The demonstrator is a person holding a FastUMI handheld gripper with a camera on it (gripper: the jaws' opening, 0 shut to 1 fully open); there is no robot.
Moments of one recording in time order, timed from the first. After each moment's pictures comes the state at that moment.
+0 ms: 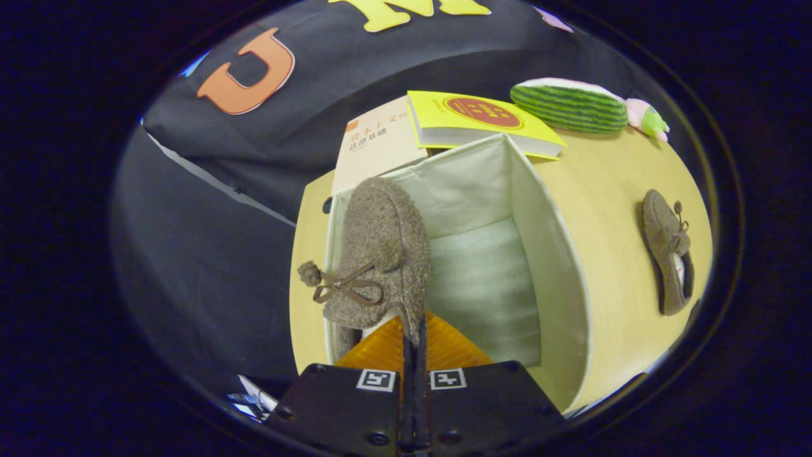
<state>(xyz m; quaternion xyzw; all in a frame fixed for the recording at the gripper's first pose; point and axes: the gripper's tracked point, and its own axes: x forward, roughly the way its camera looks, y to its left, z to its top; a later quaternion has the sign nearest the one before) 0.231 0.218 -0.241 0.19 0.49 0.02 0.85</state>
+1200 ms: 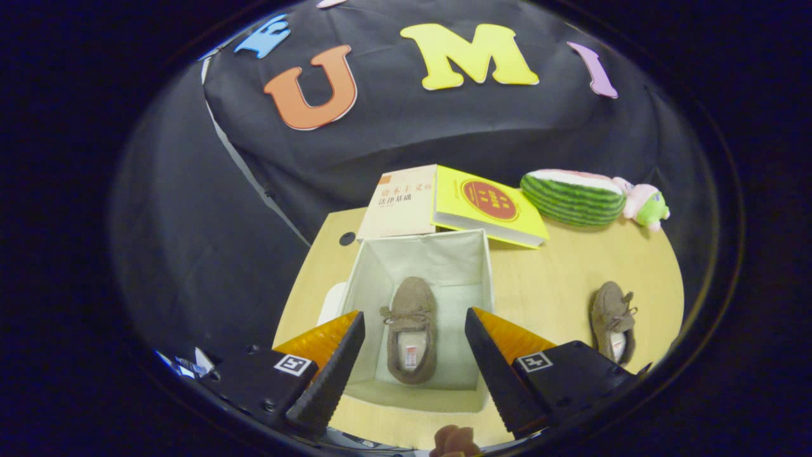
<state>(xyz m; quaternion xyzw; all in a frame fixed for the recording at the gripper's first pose) 0.215 0.169 -0.130 0.06 0.36 0.07 0.93</state>
